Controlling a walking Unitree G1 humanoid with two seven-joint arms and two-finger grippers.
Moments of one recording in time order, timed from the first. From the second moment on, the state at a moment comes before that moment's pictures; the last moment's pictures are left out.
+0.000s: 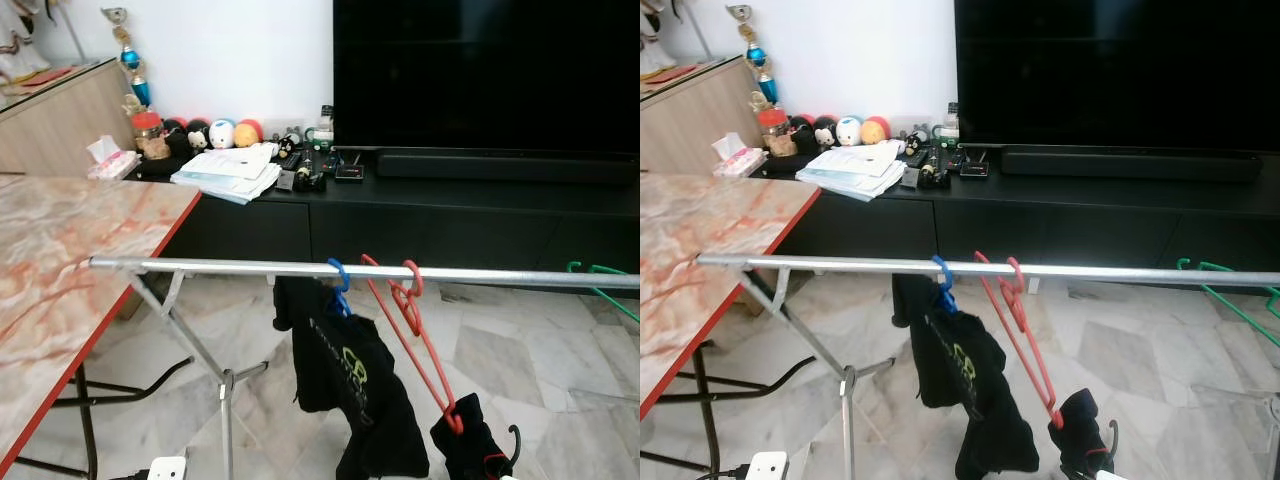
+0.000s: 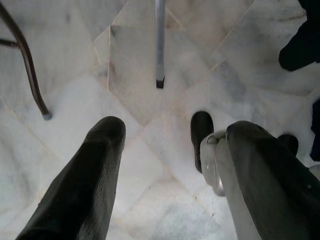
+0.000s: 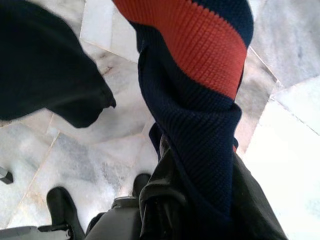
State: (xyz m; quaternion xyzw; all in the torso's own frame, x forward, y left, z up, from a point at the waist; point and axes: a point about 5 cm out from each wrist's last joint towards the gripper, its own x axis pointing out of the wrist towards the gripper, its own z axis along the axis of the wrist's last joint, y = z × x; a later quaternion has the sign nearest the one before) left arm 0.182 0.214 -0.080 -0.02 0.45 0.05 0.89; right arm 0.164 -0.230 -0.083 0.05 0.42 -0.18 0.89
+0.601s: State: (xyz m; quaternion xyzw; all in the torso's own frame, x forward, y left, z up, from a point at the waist) left arm 0.178 0.220 -0.081 -0.01 0.45 0.06 0.89; right arm 0.160 -0.229 -0.085 0.05 0.43 -0.18 0.88
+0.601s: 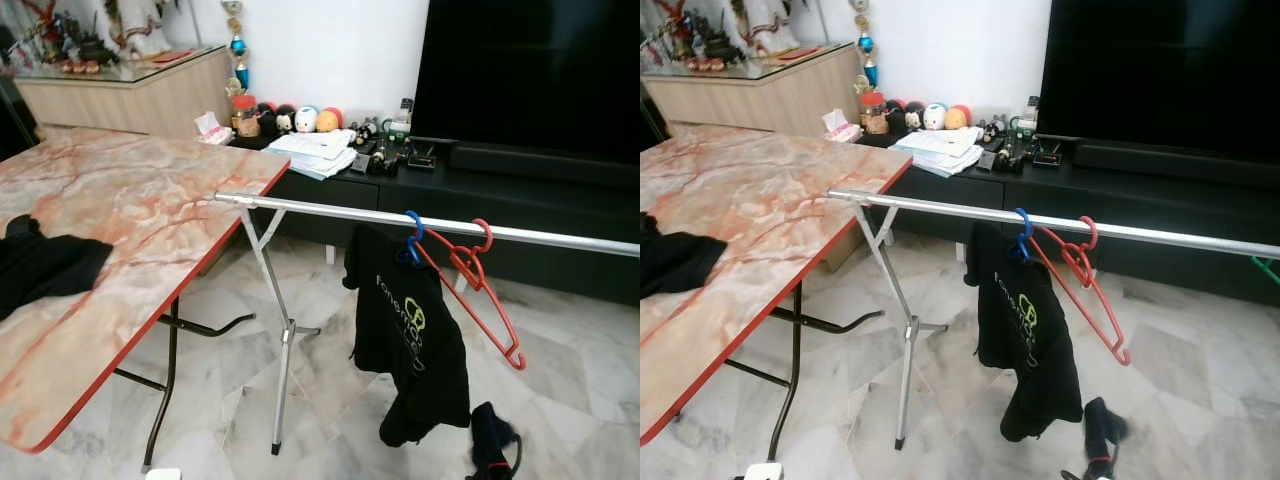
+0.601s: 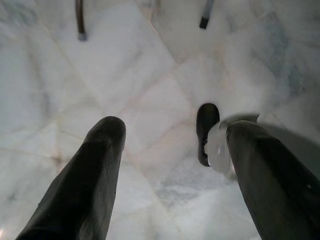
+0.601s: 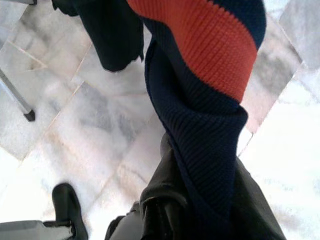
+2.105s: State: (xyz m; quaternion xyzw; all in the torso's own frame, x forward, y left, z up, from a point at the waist) left arm 0.174 0.215 -0.083 0.00 0.46 0.02 0.89; right arm 0.171 -0.219 -0.083 0.06 0.43 -0.16 0.89
